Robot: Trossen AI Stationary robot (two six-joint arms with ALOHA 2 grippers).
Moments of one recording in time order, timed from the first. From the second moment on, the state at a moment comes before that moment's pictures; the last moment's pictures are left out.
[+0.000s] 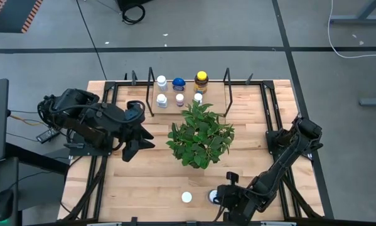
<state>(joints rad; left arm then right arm) -0.36 1.50 2.16 -1.34 -0.14 -0.75 0.83 1.83 1.44 -0.74 0.46 0.96</state>
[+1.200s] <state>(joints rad) -0.39 1.50 2.16 -1.37 -0.14 -0.75 0.80 1.81 1.44 -0.69 0.35 1.13</state>
